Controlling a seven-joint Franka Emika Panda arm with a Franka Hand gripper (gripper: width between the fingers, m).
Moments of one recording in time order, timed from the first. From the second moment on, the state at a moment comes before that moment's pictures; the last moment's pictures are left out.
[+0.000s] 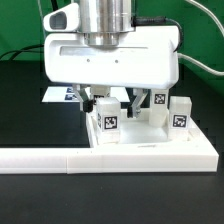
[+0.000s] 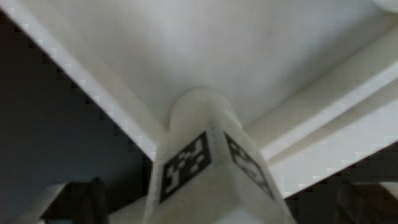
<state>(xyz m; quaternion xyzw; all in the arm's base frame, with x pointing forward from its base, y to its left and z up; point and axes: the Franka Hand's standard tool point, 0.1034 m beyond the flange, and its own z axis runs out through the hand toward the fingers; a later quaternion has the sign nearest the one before) 0.621 0.005 0.072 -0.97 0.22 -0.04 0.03</state>
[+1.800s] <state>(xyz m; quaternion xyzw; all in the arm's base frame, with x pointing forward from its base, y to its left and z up) 0.621 0.004 0.071 -0.99 0.10 -0.05 0.01</state>
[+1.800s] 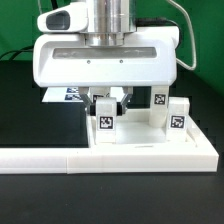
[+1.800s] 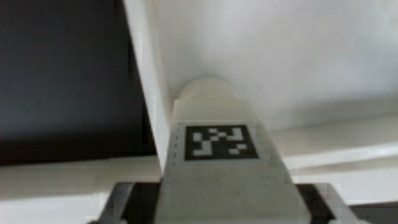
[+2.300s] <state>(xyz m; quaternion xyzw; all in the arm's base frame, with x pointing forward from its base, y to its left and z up) 0.619 0.004 0.070 -0.93 0.35 -0.07 0.03</state>
